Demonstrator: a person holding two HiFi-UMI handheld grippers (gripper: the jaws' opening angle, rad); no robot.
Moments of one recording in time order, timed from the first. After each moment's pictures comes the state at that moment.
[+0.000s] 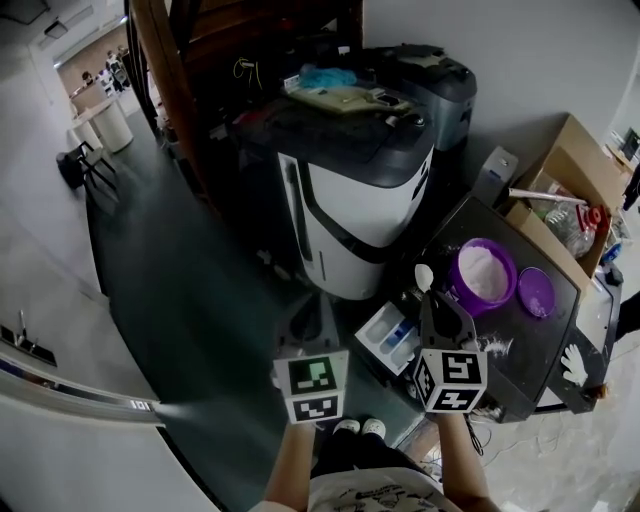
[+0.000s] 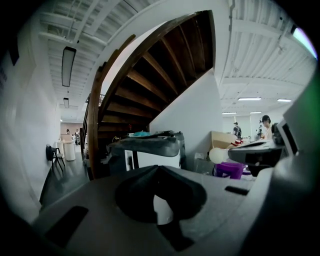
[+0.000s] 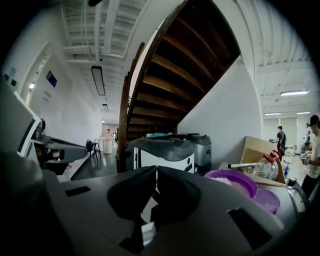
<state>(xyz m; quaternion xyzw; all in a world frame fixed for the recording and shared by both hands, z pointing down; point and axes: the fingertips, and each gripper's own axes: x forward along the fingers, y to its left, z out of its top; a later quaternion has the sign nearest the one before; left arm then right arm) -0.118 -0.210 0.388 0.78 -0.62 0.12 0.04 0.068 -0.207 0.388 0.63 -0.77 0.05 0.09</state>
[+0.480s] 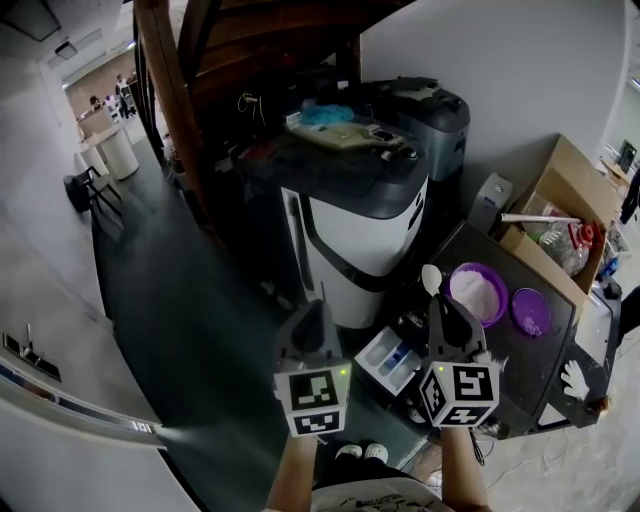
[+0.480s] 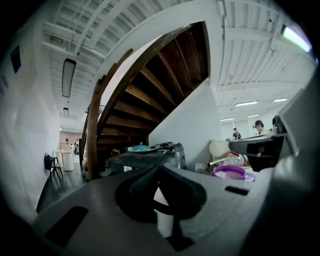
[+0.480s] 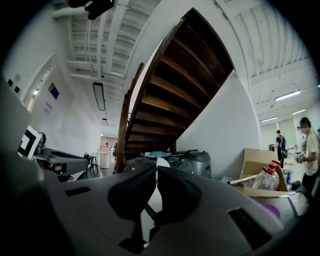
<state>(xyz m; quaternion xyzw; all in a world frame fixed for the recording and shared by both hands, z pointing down) -0.110 -0.203 0.329 0.78 -0.62 0.07 -0.01 0.077 -0.195 0.310 0.64 -0.77 0.00 0.01</state>
